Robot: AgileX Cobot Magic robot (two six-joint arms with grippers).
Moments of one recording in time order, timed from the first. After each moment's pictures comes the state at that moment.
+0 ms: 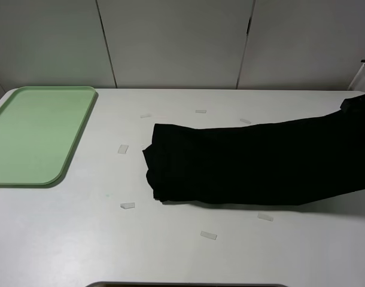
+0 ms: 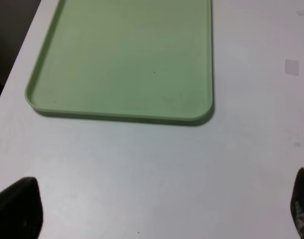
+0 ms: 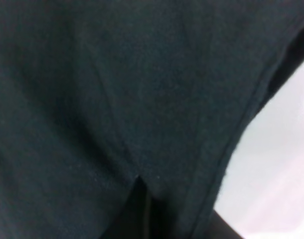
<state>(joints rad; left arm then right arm) 0.06 0.00 -0.51 0.09 1.07 -0.07 -0.23 1.82 -1.29 0.00 1.08 -0.29</state>
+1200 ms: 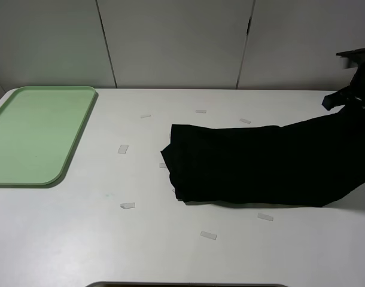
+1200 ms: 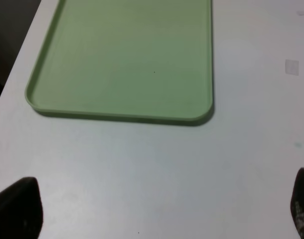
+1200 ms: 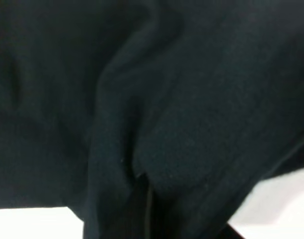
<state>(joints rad) 0.06 0.00 -0.51 0.09 1.07 -0.07 -0.05 1.84 -1.33 -0.12 1.11 -0.18</state>
